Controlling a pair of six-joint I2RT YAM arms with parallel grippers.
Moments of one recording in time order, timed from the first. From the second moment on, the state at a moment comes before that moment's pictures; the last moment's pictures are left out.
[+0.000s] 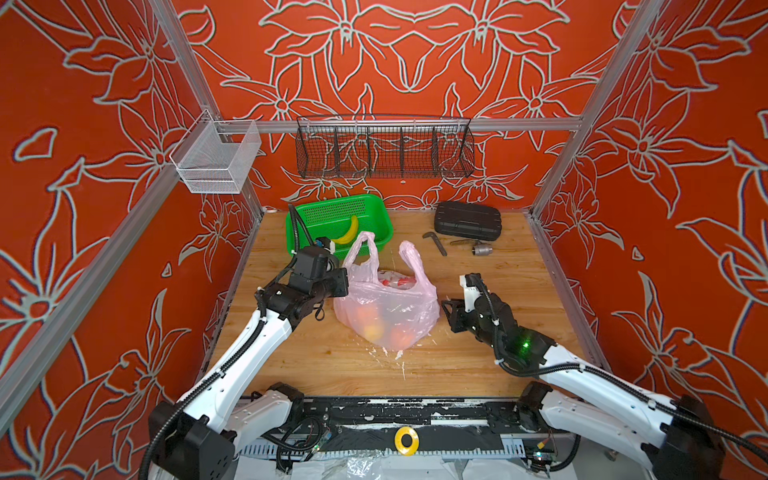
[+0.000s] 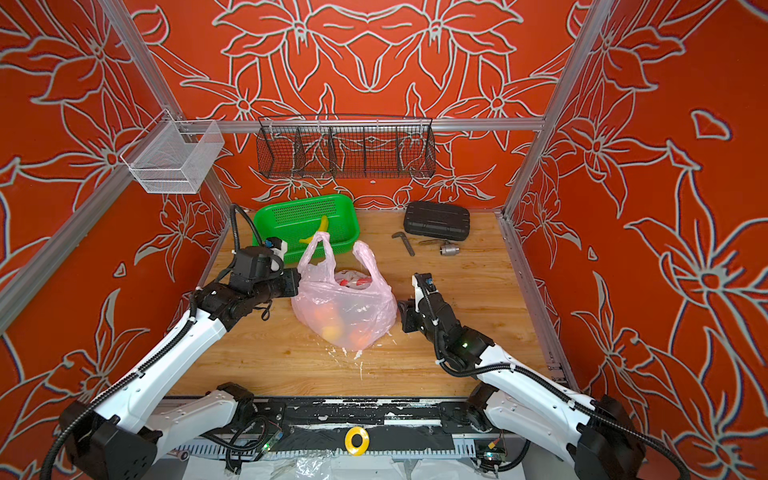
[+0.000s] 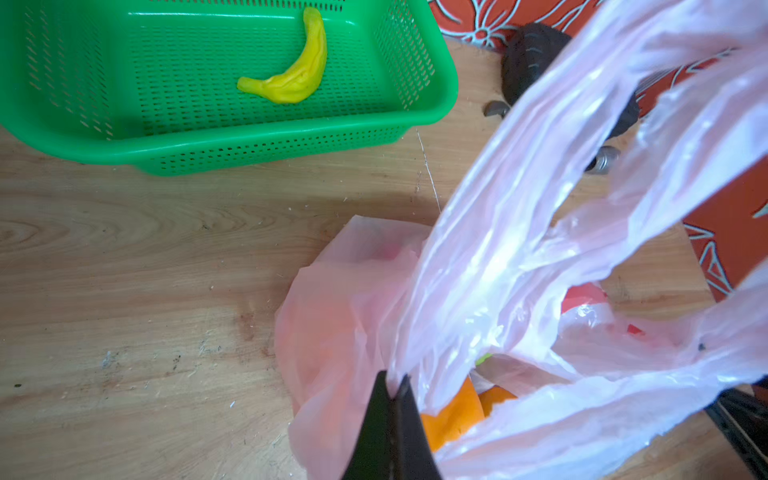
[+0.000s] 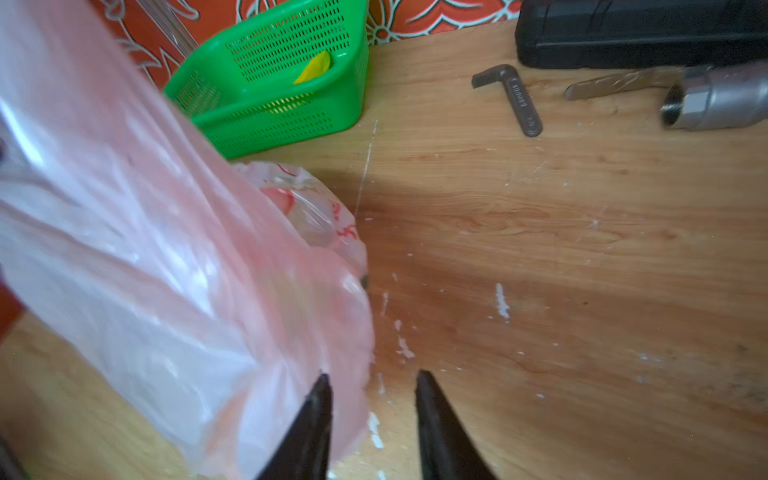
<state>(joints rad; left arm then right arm) -0.32 1.06 0.97 -0.61 0.02 -0.42 0.73 0.88 0.49 -0.12 0.21 0.51</state>
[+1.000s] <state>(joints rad) -0.32 0.94 0.95 -0.67 0.02 -0.45 0.80 1.86 1.96 -1.00 -0.22 -0.09</state>
